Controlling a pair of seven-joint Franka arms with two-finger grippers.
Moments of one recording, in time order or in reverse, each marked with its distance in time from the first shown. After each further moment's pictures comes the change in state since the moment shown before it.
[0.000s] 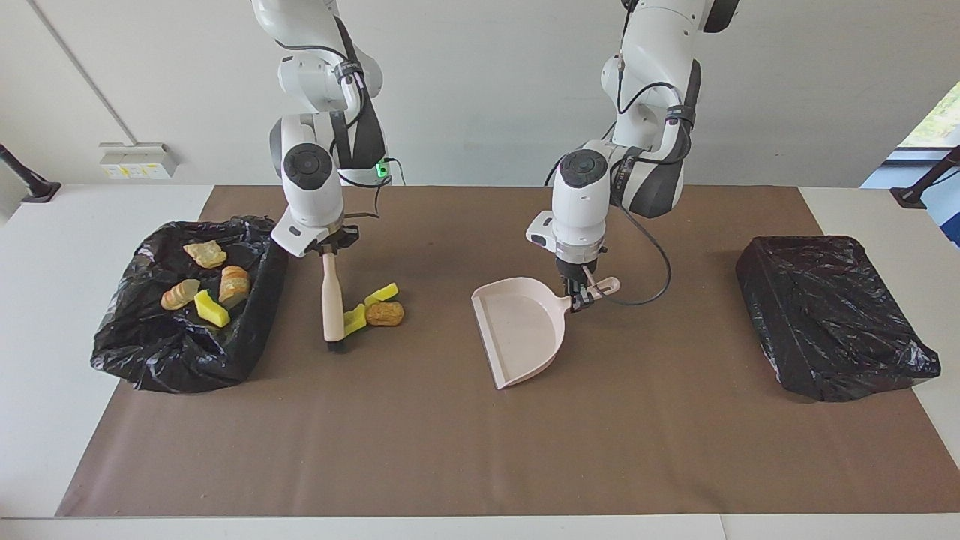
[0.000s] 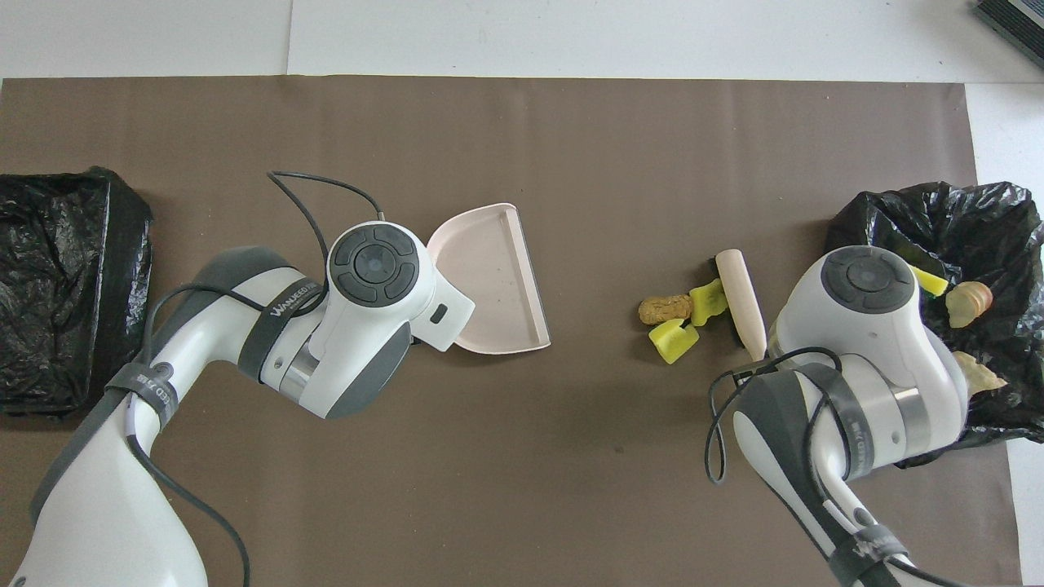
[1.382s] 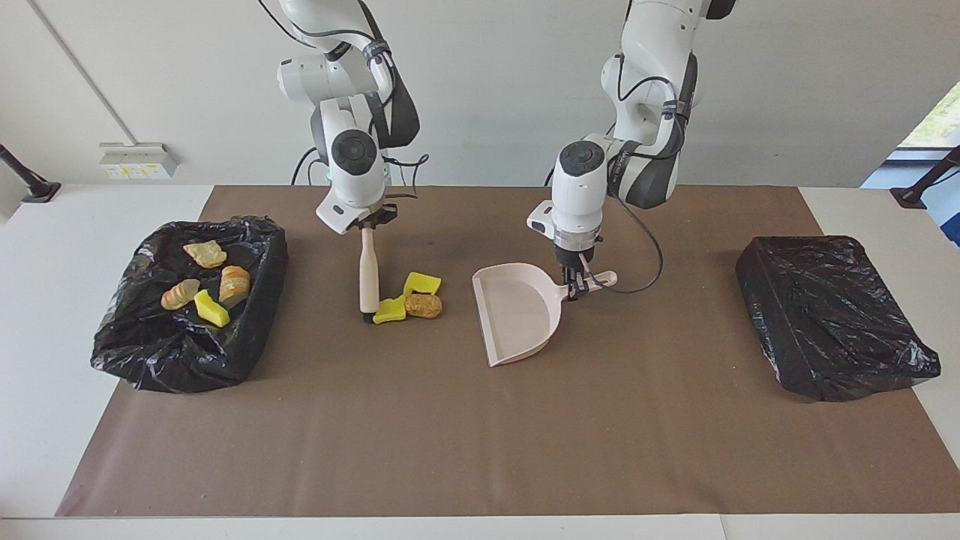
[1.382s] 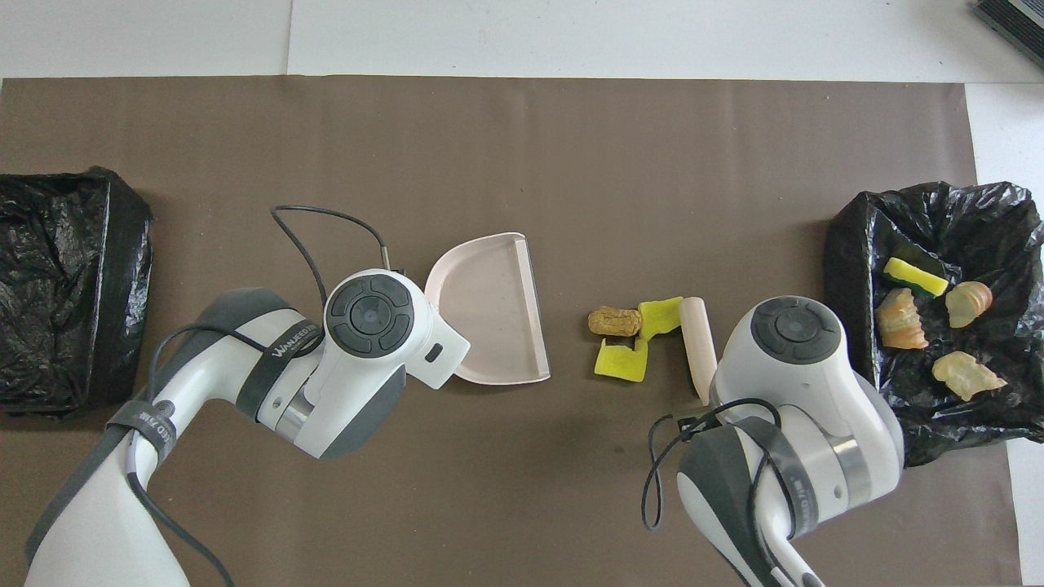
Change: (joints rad) left arm -0.014 -0.075 -0.002 -0.150 0.000 0.089 0.031; right arm 0.164 -0.051 0.004 -0.088 0.154 -0.022 0.199
